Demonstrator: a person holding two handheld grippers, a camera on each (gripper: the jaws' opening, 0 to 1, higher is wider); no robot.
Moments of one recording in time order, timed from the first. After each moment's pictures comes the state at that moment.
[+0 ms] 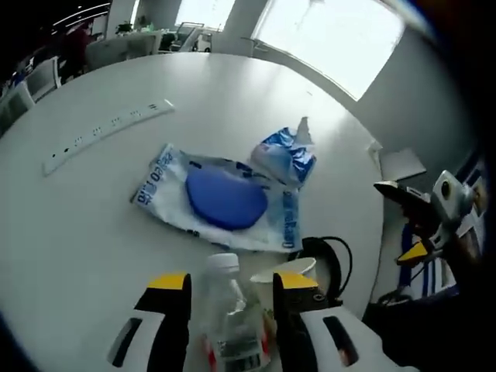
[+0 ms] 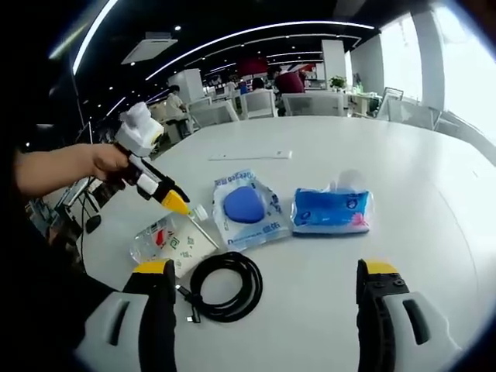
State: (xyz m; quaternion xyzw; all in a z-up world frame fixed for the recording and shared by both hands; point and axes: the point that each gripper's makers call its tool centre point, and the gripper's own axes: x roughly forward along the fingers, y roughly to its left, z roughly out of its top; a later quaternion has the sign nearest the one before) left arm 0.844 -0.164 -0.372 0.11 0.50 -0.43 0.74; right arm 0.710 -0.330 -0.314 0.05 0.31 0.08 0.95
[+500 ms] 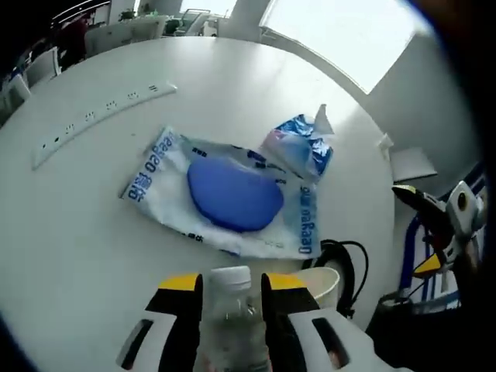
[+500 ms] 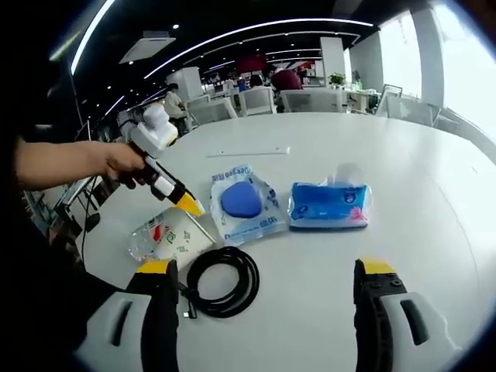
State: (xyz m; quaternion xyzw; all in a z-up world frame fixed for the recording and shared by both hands) left arm 0.849 -0.171 -0.399 0.12 0.54 -0.42 0.72; right arm 0.704 -0.334 -0.323 0.05 0.32 0.08 0.94
